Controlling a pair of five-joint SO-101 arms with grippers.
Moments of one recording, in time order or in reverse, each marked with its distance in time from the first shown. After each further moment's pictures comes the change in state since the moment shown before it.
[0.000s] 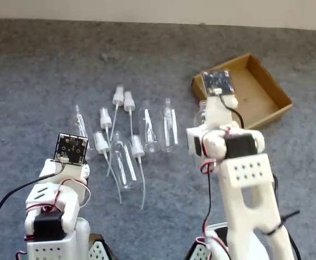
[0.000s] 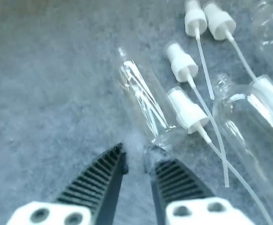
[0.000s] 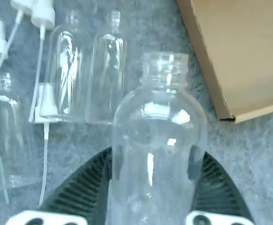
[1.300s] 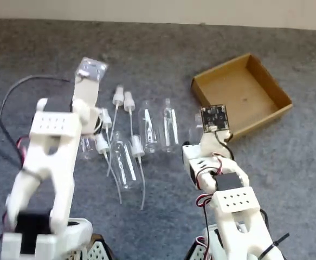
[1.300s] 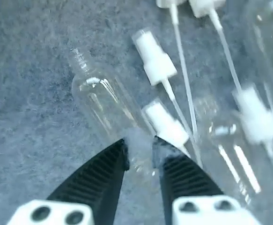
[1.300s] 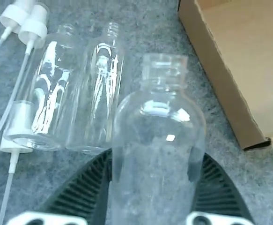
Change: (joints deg) left arm 6.2 92.1 -60.2 1.4 6.3; right arm -0.2 -9.8 37.9 -39.6 -0.2
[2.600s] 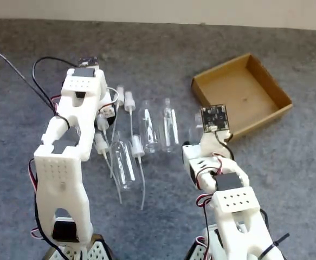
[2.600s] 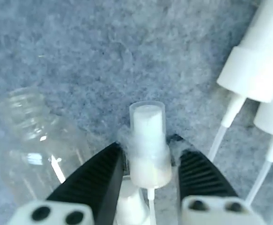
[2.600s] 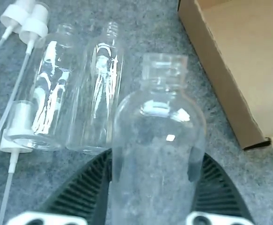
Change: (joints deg) left arm 0.9 50.5 -43.9 10.5 27.9; right arm 0.0 0.0 0.0 0.0 0.0
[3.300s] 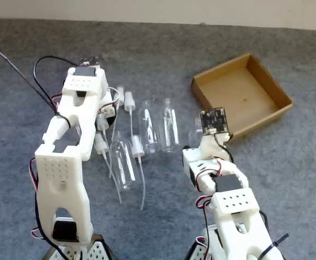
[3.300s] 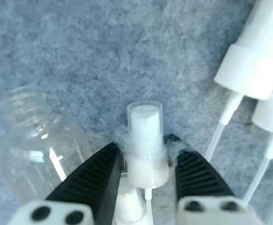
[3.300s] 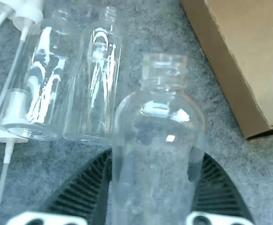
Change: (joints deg) left arm 0.1 0.2 -1.8 1.8 -0.1; right arm 0.0 -0.1 1.8 0.0 0.0
